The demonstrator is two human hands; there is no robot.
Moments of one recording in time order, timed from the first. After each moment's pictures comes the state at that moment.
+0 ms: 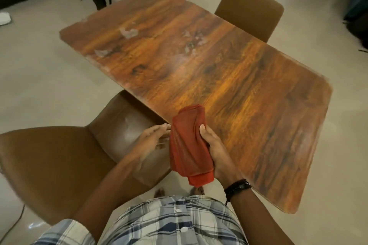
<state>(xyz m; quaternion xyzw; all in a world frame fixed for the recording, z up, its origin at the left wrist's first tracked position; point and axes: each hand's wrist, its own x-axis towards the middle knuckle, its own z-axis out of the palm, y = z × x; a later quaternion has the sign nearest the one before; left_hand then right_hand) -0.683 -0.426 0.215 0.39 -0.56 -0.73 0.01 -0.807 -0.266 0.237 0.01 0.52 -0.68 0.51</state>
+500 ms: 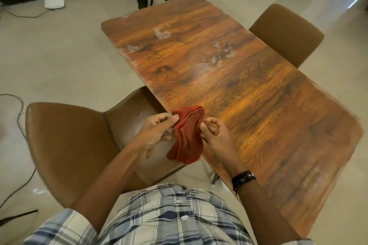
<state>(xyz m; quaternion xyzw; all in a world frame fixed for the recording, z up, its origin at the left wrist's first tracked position) -0.690 -0.430 0.259 0.38 -0.50 -0.77 0.14 -0.849 -0.302 0.236 -0.19 0.68 -0.56 0.44</state>
